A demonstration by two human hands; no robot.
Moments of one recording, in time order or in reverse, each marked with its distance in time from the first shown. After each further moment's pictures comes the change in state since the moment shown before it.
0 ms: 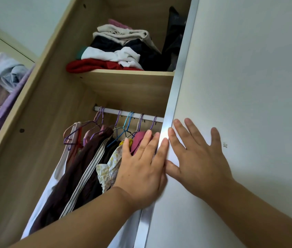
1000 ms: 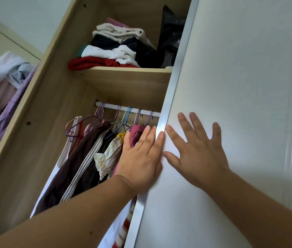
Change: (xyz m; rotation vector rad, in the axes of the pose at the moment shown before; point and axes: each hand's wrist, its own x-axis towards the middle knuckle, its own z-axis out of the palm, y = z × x) left_hand 0.005 0.031 -0.015 0.029 -0.077 -0.042; right_hand -0.023 0.033 -0.004 -0.051 -0.045 0.022
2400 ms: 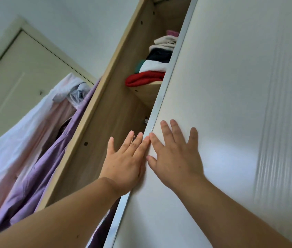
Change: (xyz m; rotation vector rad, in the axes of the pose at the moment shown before) left_hand -0.027 -0.255 0.039 0.197 -0.093 -0.246; right_hand 0.159 -0.219 0.013 0.206 0.119 -0.172
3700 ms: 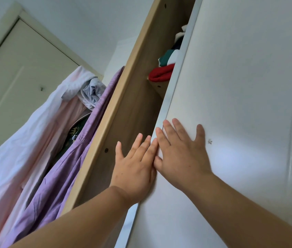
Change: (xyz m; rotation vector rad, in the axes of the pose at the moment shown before) left_hand 0.013 -0.090 0.039 -0.155 0.097 0.034; right_hand 0.082 -0.081 0.027 0.043 0.007 0.009
